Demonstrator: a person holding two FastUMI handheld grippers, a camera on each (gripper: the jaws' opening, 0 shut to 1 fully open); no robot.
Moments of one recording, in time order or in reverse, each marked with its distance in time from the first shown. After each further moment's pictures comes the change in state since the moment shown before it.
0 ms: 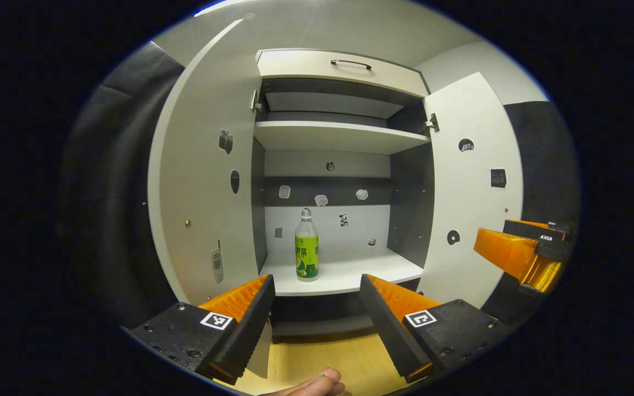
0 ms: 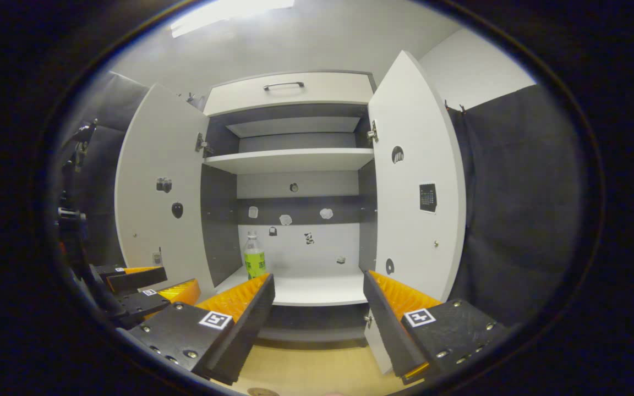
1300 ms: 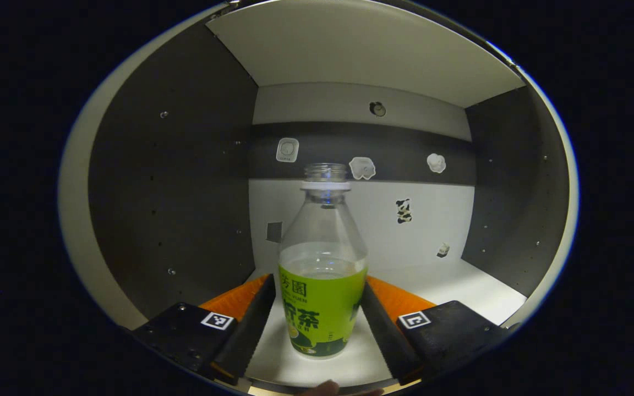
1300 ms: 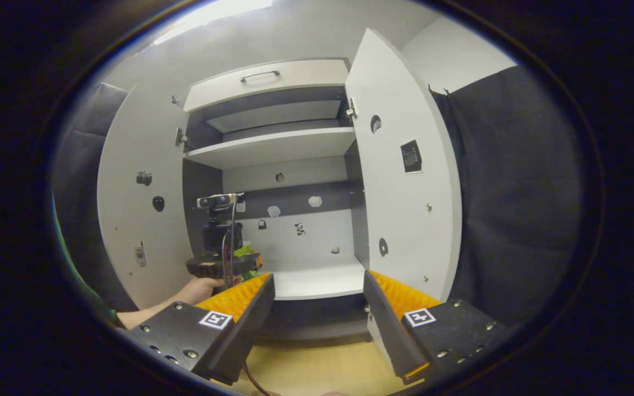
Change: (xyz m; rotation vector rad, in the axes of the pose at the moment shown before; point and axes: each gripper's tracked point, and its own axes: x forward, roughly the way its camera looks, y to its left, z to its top) left arm 0.310 0.047 -0.067 -0.015 0.074 0.137; right arm 0.002 -0.033 -0.042 0.058 0.024 -0.046
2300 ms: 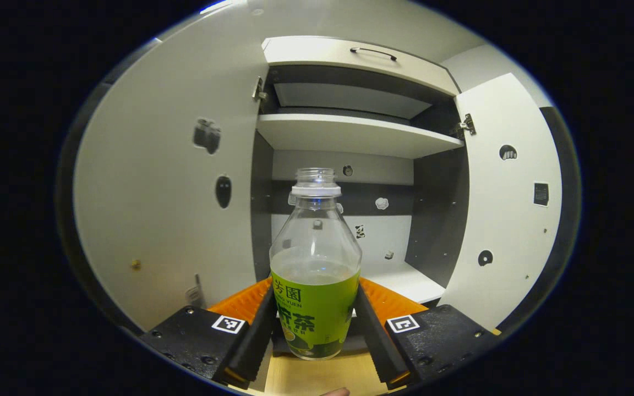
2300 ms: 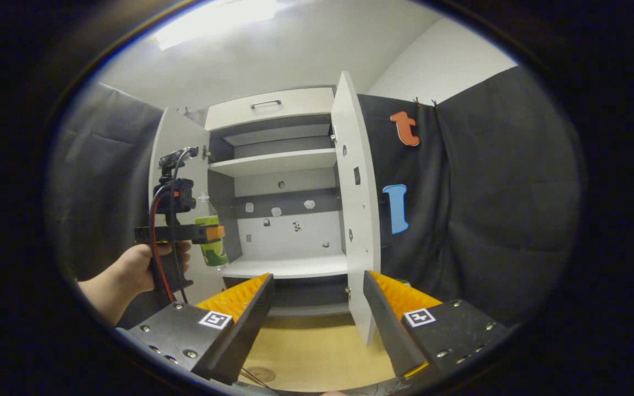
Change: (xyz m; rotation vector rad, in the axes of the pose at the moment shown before) left arm -0.274 0.011 0.067 -0.028 -0.075 -0.065; right arm -0.171 -0.039 0.002 0.011 -0.029 0.035
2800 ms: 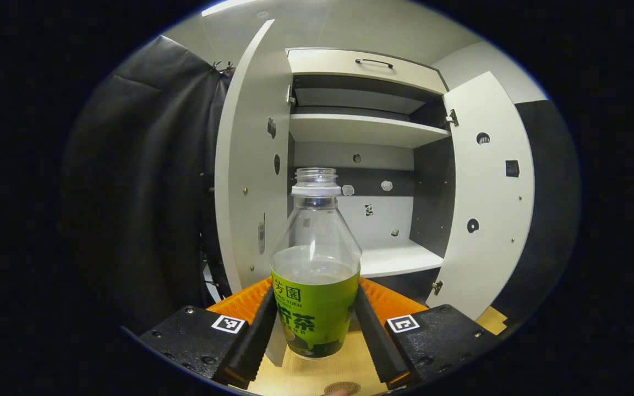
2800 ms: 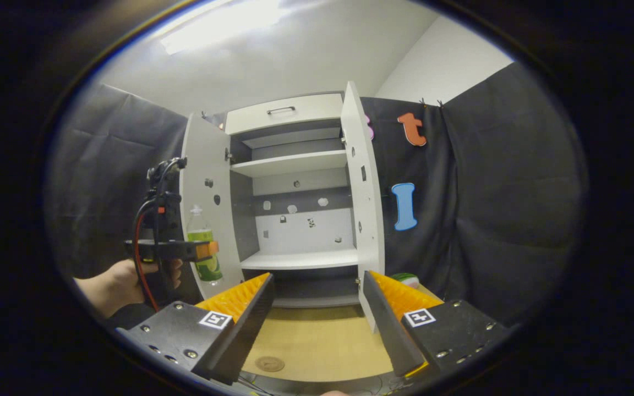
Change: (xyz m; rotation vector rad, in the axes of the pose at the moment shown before) left arm -0.098 0.020 -0.061 0.019 0.035 0.050; right arm -0.047 0.004 -0.013 0.009 -0.005 0.056
